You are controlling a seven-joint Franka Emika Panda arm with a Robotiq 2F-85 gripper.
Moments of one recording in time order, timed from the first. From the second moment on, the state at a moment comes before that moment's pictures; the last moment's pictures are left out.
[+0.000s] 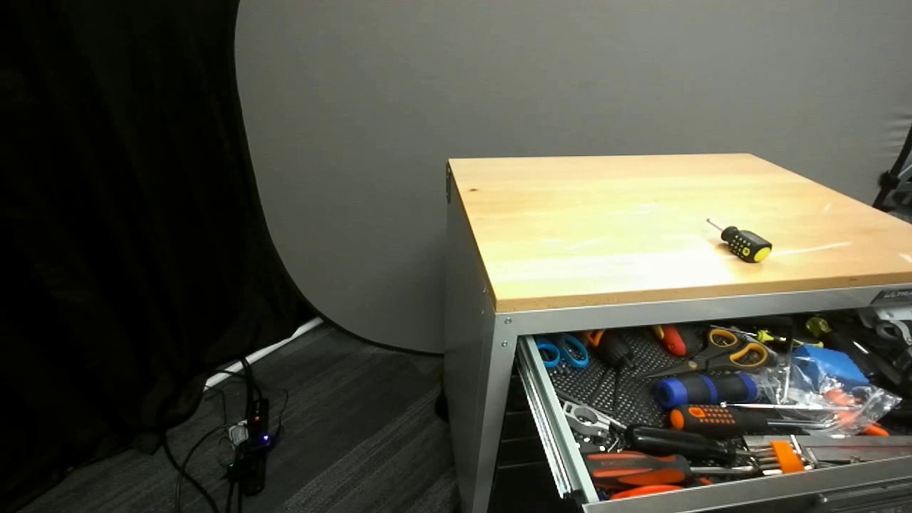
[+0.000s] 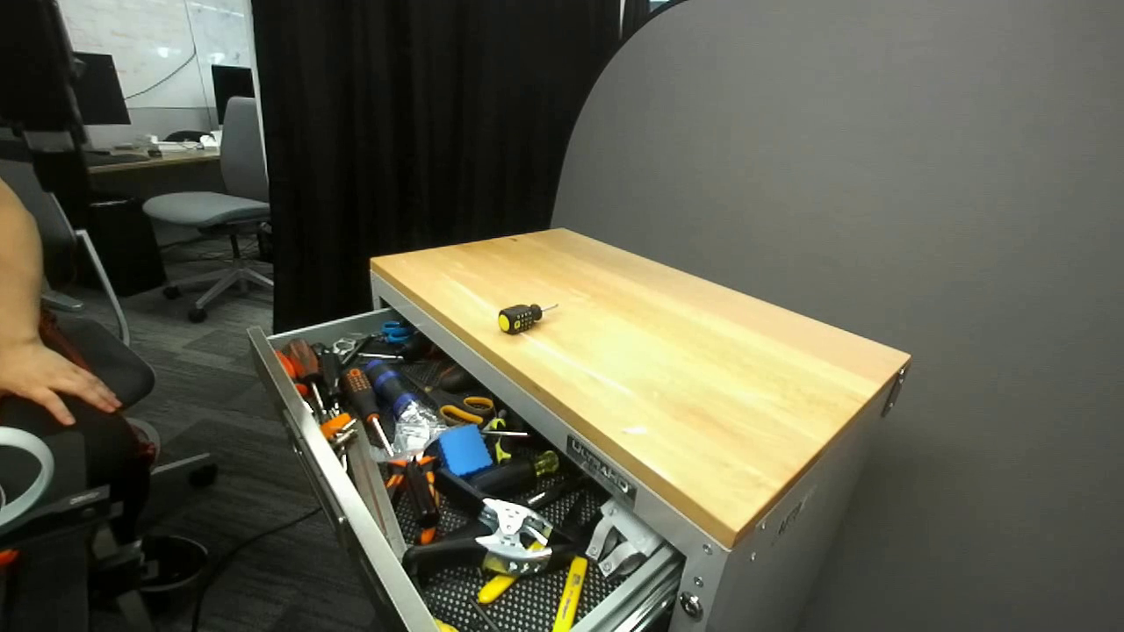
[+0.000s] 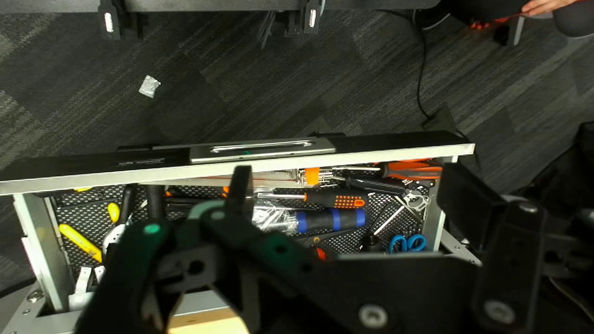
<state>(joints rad) 0.09 -0.91 0.00 -2.74 0.16 1.84 0.02</state>
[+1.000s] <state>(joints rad) 0.07 -0.58 0.24 -2.60 0.07 2.10 0.27</state>
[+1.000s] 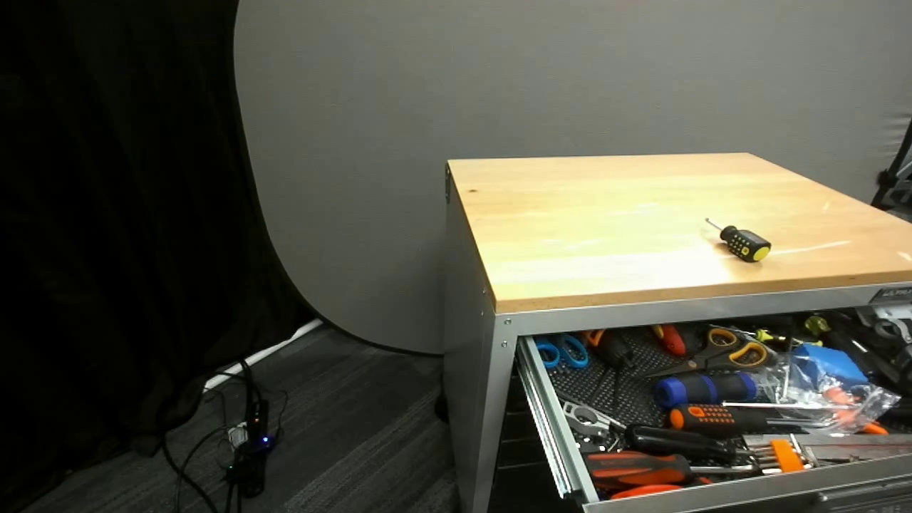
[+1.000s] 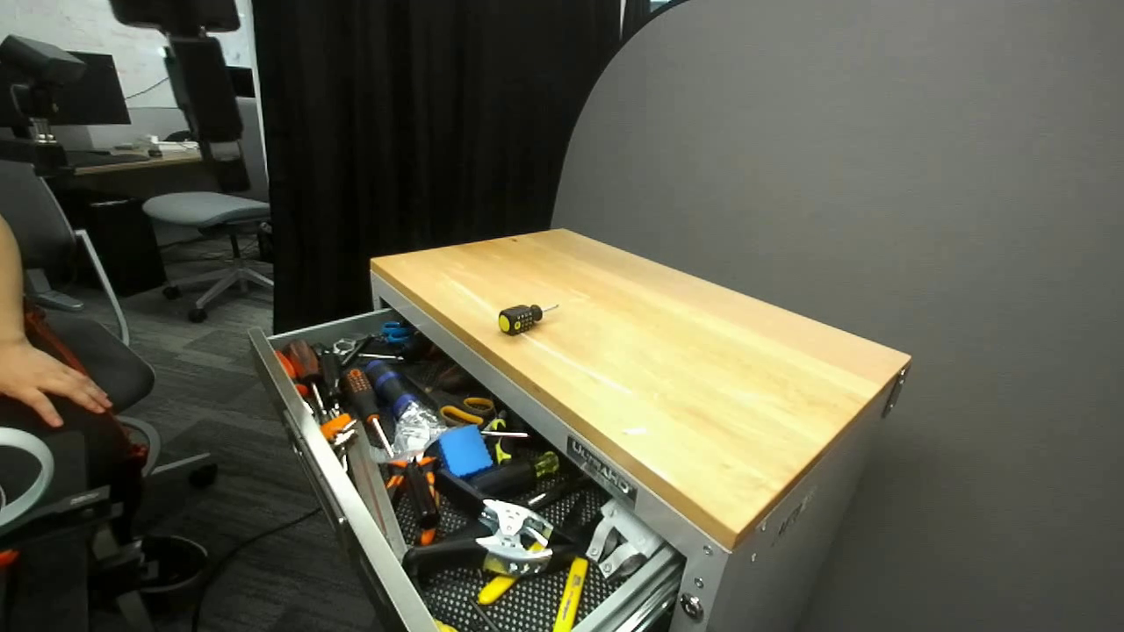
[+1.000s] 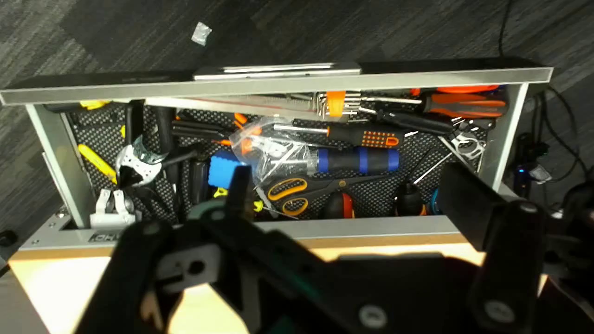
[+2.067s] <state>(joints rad) 0.00 0.10 0.10 -2.06 -0.20 2.11 0.34</state>
